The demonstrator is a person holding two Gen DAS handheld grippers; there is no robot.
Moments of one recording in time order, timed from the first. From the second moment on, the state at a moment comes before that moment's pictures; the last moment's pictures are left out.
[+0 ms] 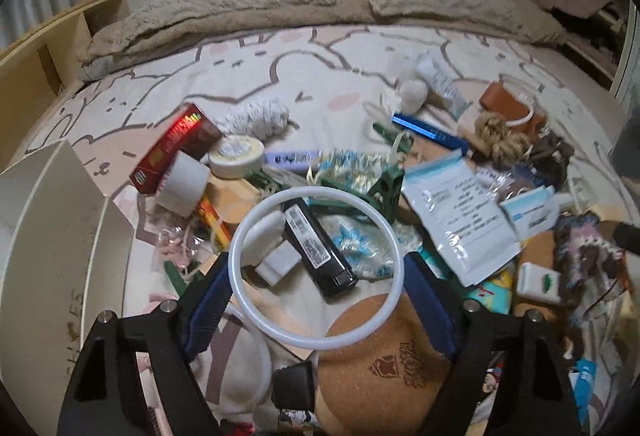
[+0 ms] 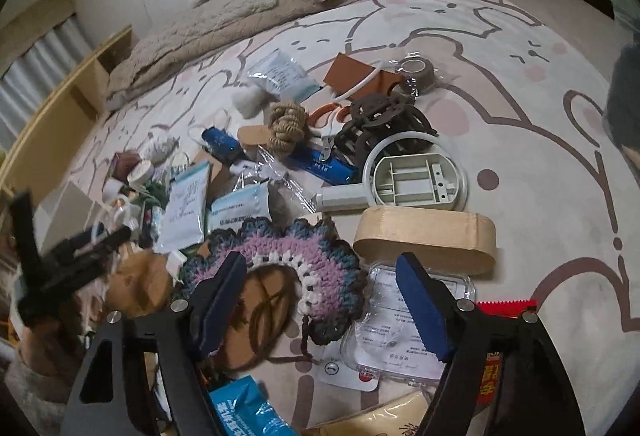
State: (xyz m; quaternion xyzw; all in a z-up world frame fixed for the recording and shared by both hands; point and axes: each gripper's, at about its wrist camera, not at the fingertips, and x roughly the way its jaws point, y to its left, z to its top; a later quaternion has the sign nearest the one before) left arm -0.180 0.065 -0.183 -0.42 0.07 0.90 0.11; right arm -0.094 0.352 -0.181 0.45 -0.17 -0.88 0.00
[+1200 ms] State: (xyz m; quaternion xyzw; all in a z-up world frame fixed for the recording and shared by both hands) left arm -0.140 0.052 -0.149 -0.38 0.02 0.92 0.14; right arm -0.085 0.336 -0.150 0.37 -0.16 -0.91 0.04
